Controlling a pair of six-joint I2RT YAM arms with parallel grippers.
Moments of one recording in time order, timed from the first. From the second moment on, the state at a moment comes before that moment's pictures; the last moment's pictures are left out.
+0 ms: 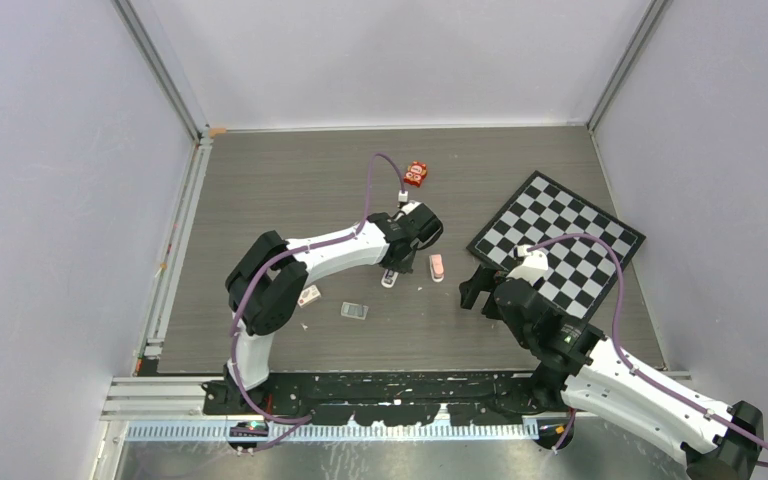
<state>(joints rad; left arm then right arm) -0.92 1.96 1.46 -0.67 -0.36 -0.52 0.85 0.56 0.39 -0.45 0.55 0.80</state>
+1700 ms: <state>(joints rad) -0.84 1.99 1.39 -0.47 -0.28 -0.37 0.85 0.58 0.40 -0.48 0.54 0.82</state>
